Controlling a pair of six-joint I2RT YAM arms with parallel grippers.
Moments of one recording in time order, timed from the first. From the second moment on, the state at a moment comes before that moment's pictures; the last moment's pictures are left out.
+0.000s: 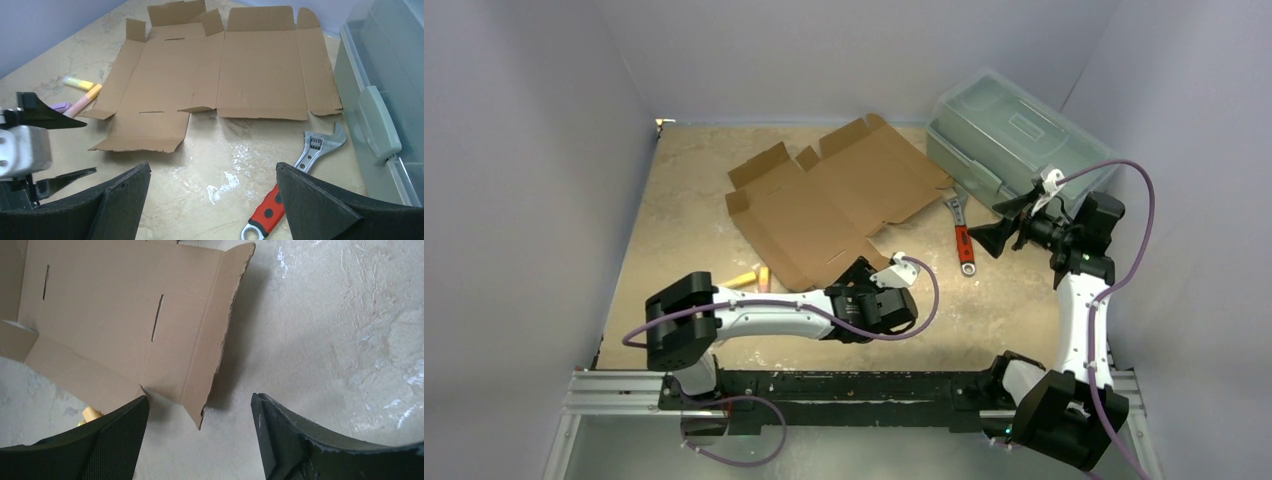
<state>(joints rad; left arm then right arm) -1.32 1.67 1.14 -0.54 -0.82 -0.37 -0.40 1.01 0.82 -0.30 -1.16 -0.28</state>
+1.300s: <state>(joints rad) -1.13 1.72 1.05 -0.12 -0.79 0.15 -0.39 1.11 0.87 -0.43 -1.14 -0.38</state>
